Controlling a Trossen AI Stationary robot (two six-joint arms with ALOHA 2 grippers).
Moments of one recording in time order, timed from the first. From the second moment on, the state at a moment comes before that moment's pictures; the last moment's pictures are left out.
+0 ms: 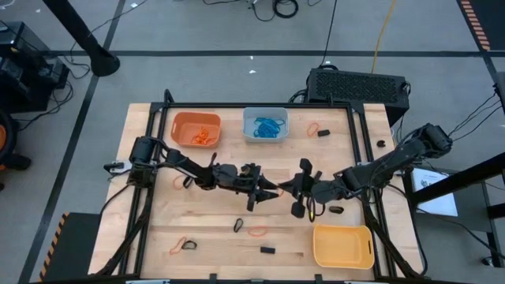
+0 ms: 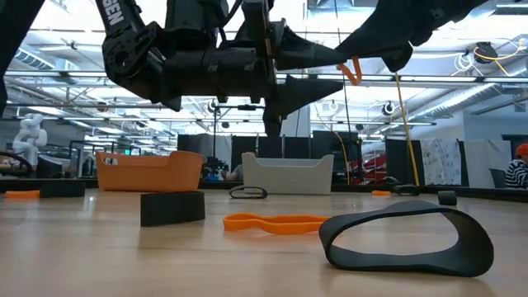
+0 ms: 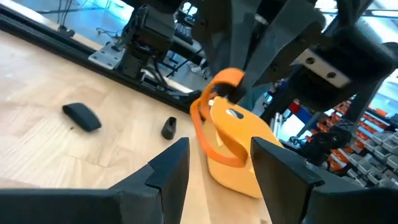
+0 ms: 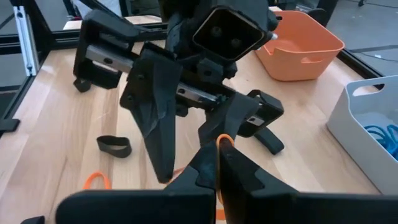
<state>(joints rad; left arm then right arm) -0.11 1.99 0.87 1.11 0.11 -0.52 0.41 1.30 0.74 0.03 0.55 0.35</state>
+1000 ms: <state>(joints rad) -0.03 1.96 0.86 1.10 0.22 -0.49 0.41 1.29 0.74 0.01 0.55 0.33</state>
